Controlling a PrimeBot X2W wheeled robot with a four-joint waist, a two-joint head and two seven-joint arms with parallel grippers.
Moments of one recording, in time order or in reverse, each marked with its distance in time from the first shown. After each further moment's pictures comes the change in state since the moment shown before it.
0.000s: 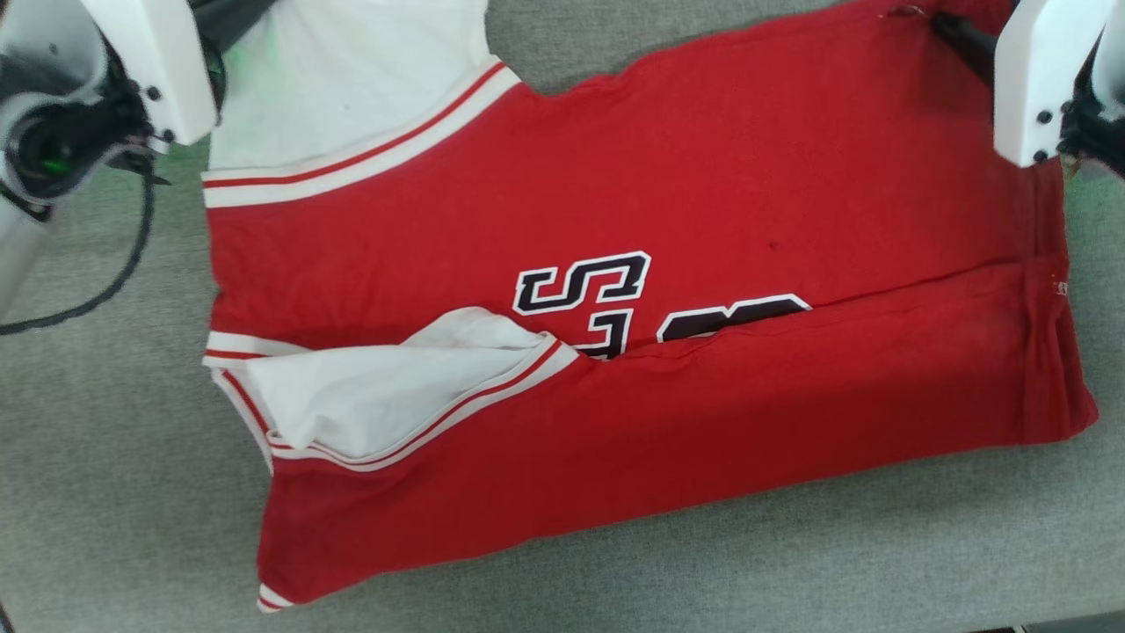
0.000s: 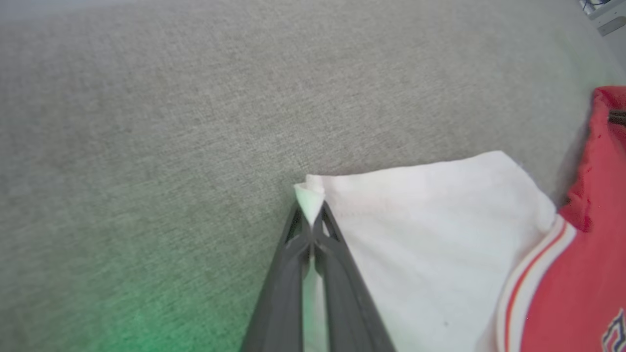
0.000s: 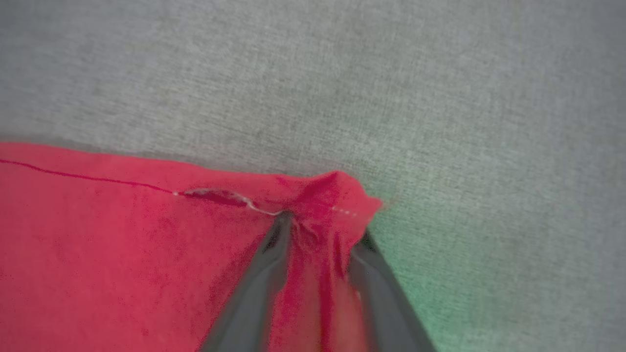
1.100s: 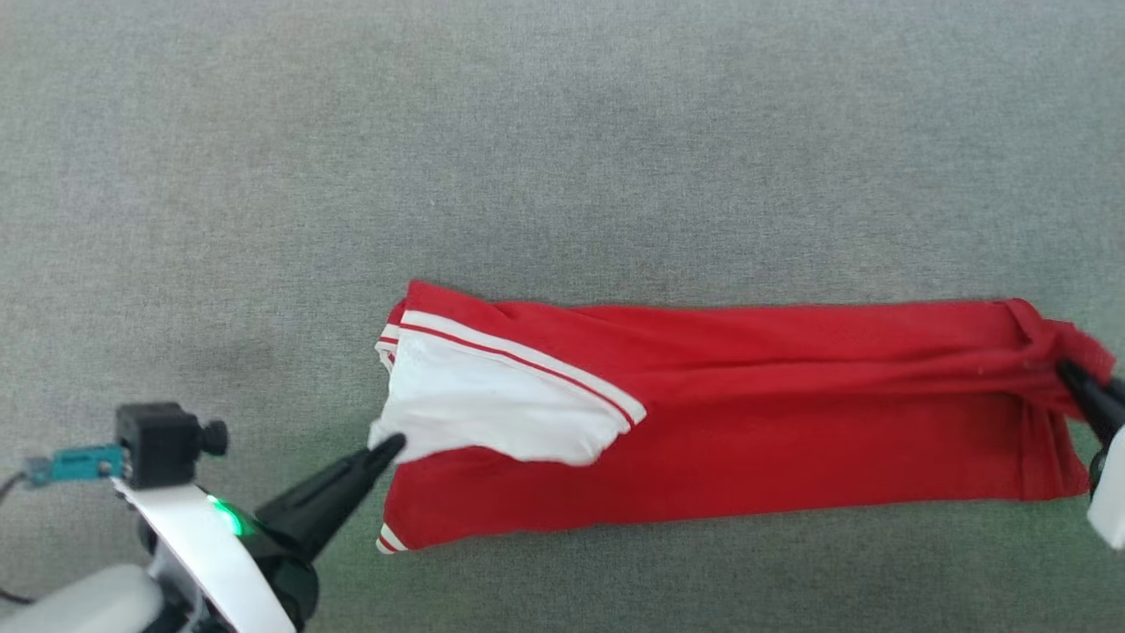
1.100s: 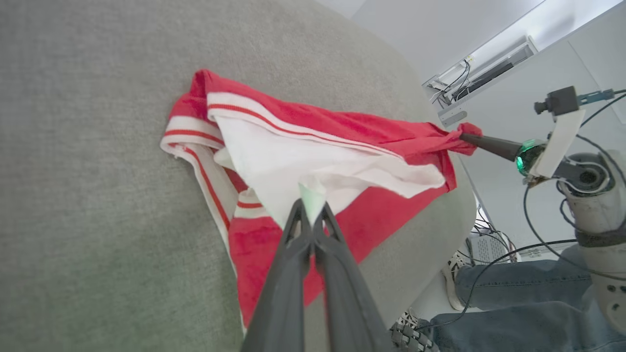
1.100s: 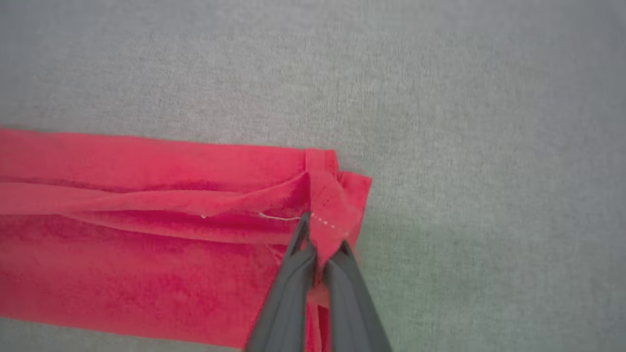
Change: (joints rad) left arm 0.790 0.315 -0.088 -0.703 -0.145 0.000 -0.635; right arm 0.903 0.062 -0.513 -0.610 -0.051 0.000 -0.026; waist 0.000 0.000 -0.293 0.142
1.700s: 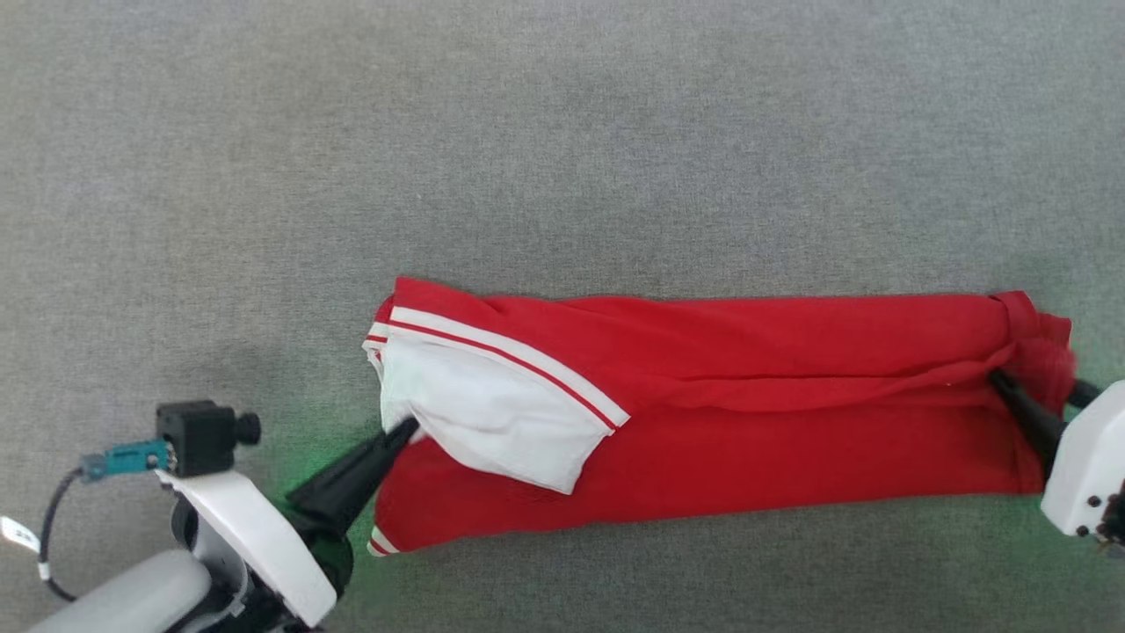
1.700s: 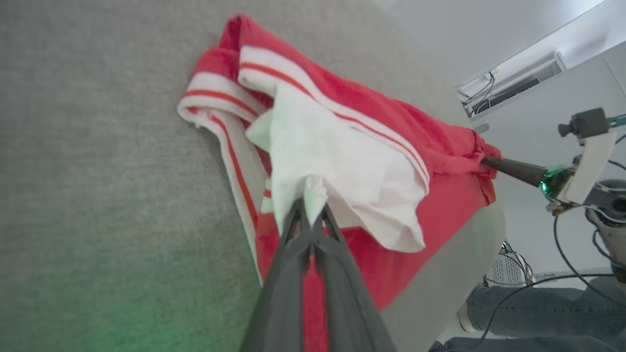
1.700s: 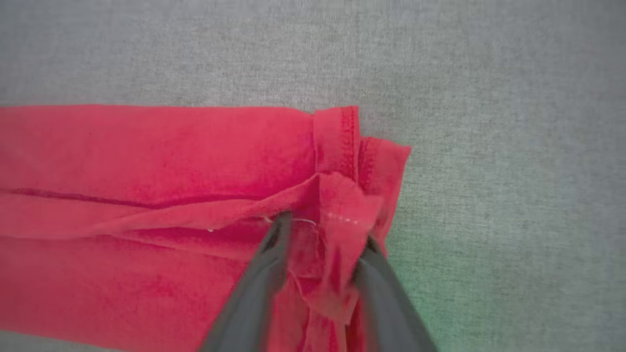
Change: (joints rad) left arm 0.054 -0.182 0.049 0.197 0.051 0.000 -0.004; right arm -0.027 0.038 0.060 0.131 -0.009 0.000 -0.054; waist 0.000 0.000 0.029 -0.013
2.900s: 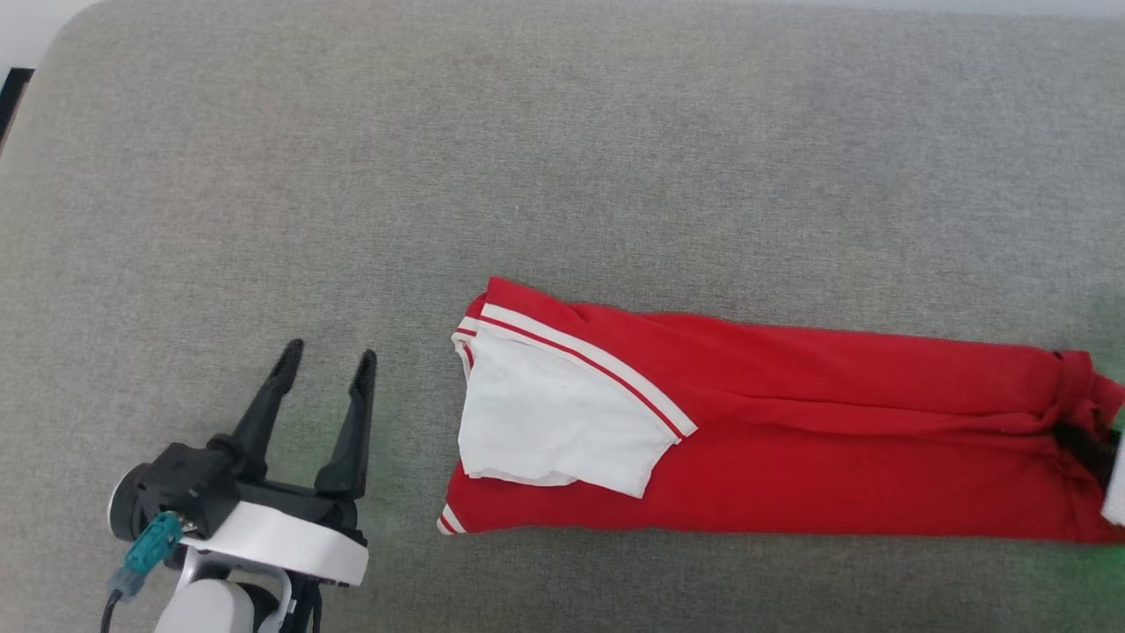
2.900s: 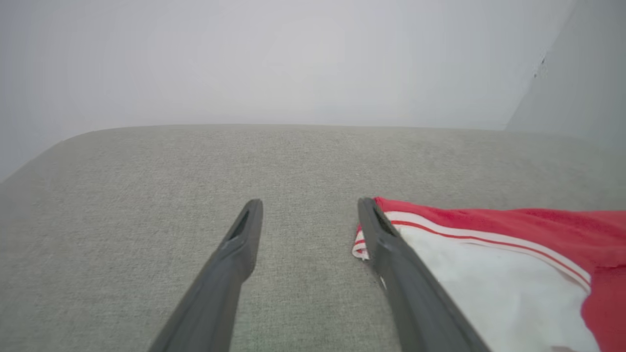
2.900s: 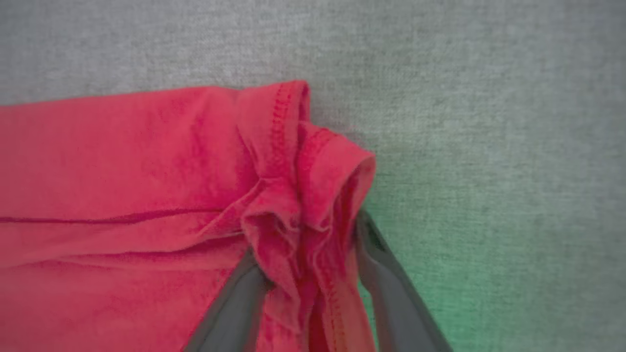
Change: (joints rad) left arm 0.372 -0.606 0.916 0.073 1.095 0.001 0.000; right arm -0.054 -0.061 -0.085 0.272 0.087 -0.001 0.157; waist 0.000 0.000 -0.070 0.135
